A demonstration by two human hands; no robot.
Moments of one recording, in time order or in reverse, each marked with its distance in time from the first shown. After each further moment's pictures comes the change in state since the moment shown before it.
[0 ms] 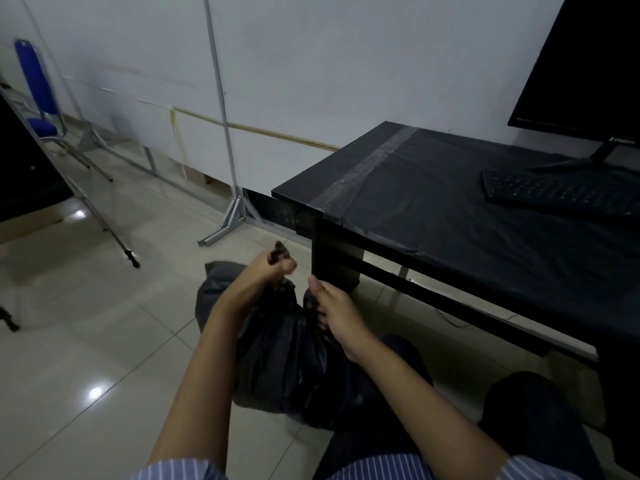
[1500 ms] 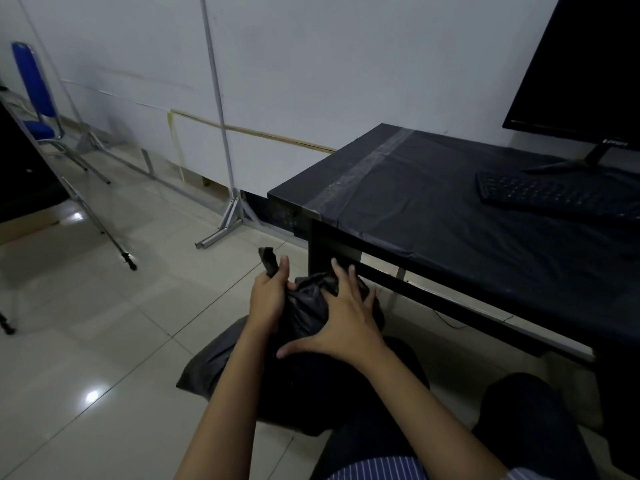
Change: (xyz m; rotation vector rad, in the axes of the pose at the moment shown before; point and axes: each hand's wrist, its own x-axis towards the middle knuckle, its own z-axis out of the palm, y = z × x) left_hand -0.013 -0.012 0.051 -0.002 0.601 -0.228; right_hand -0.011 0.000 -0.018 -1.095 0.066 -0.181
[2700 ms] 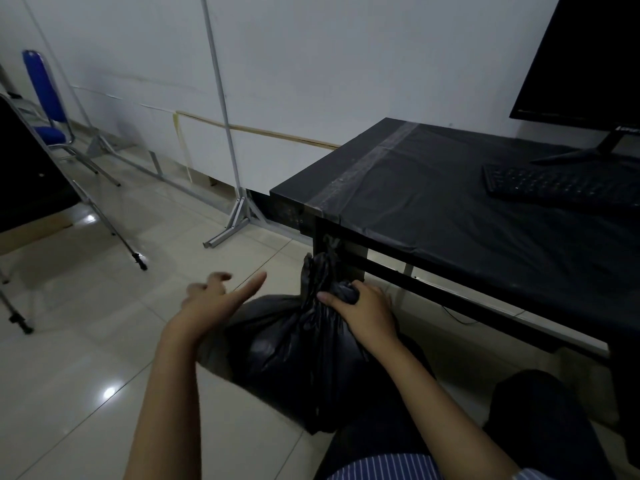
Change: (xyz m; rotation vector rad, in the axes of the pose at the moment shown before) left_hand -0.031 0.035 -0.090 0.756 -0.065 -0.092; right_hand 0.012 0.031 0.009 0.439 0.205 0.240
